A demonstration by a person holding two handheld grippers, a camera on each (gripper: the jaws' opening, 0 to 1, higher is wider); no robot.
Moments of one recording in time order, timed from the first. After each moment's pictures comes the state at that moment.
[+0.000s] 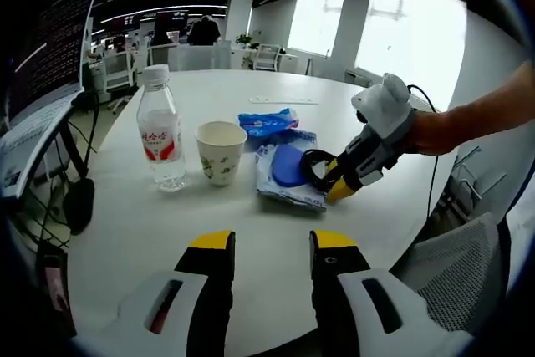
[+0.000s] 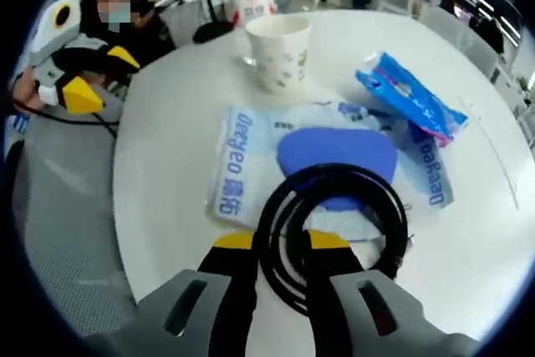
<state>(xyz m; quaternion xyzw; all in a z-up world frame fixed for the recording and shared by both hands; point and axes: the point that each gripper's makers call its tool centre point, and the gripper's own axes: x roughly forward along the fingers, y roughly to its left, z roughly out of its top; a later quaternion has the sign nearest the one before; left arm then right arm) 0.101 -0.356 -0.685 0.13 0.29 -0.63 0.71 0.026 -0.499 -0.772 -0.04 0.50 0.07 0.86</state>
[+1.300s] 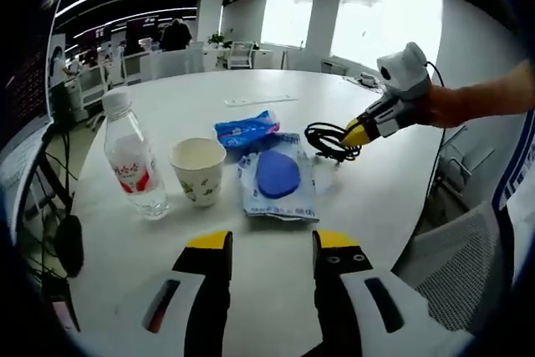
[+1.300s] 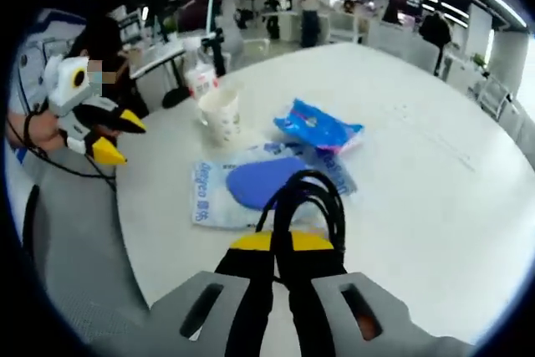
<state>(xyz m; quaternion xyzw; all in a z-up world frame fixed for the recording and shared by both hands) 0.099 -0.386 -0.678 0.16 0.27 -0.67 0.67 -0.013 -0.561 -0.689 0.05 0.39 -0.04 0.92</state>
